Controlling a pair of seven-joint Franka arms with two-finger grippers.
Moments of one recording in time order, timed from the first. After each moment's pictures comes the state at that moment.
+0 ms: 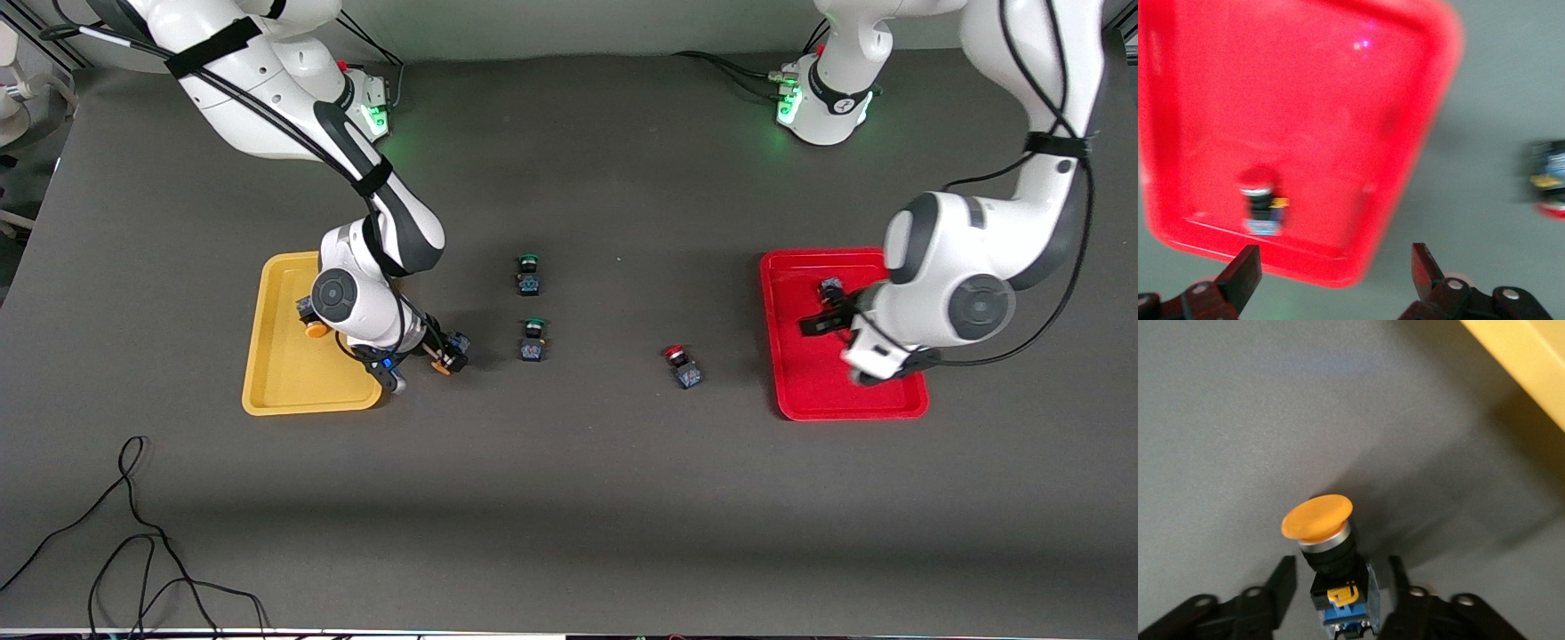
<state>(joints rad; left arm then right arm) -0.10 0.34 -0.16 -1.88 -0.06 1.95 -0.58 0.28 0.52 0.14 -2.06 0.25 2.57 1.01</state>
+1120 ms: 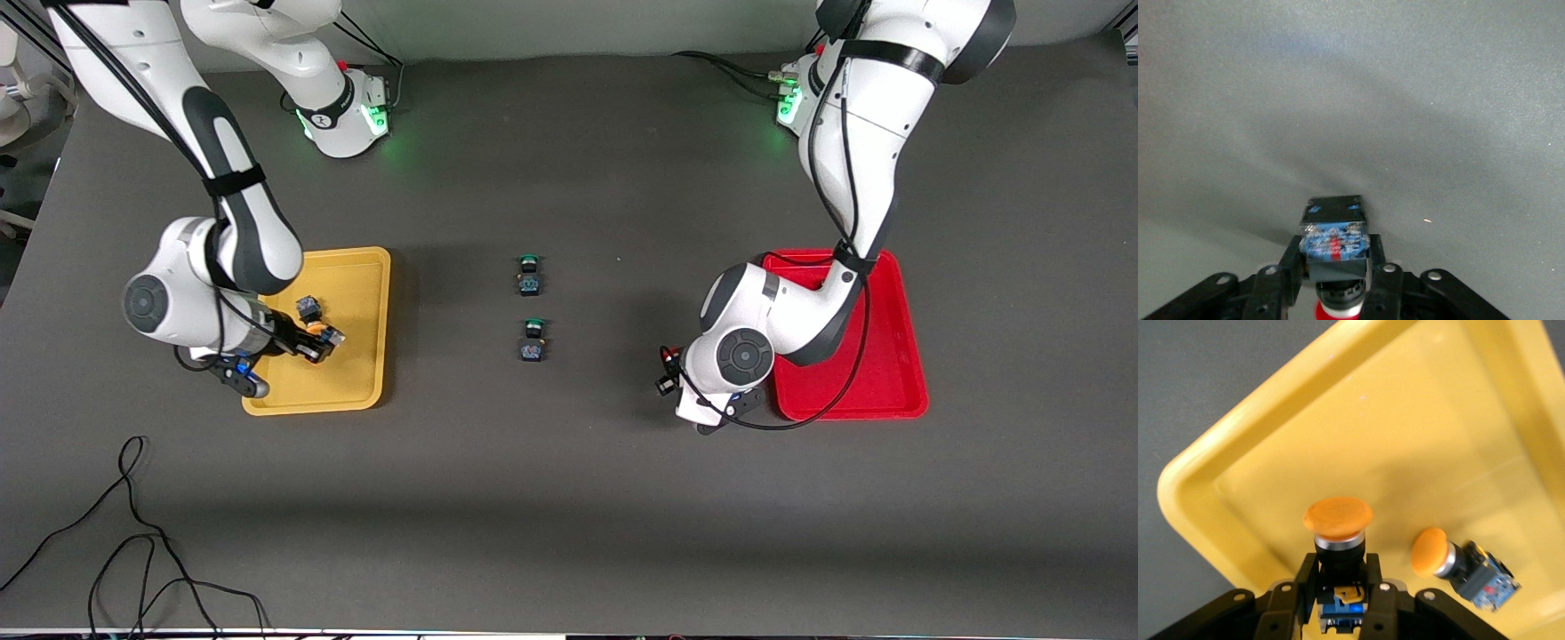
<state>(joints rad) -0.35 0.77 -0.16 -1.56 -0.07 2.19 -0.95 0.23 0.36 -0.19 -2.14 0.27 2.32 0.41</state>
